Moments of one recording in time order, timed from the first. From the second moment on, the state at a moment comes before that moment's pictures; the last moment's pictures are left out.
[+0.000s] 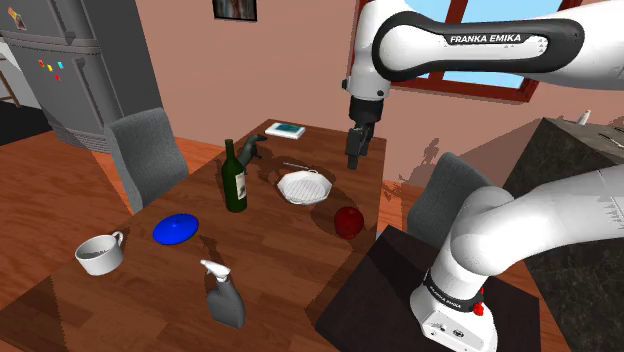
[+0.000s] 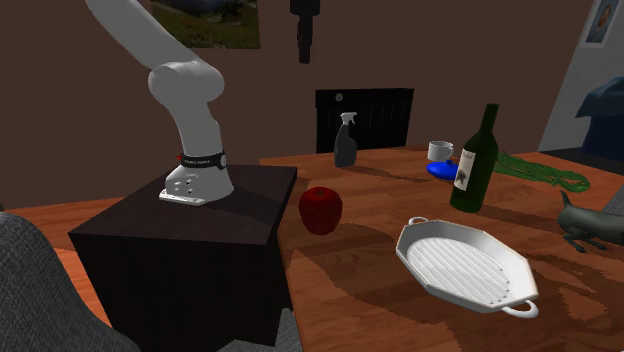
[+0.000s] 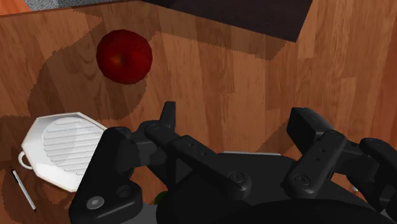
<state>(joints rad) -0.02 -0.76 0.07 -2.44 0.09 1.65 -0.17</state>
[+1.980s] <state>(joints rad) 0.40 -0.44 -1.04 -2.93 0.08 2.82 -1.44</state>
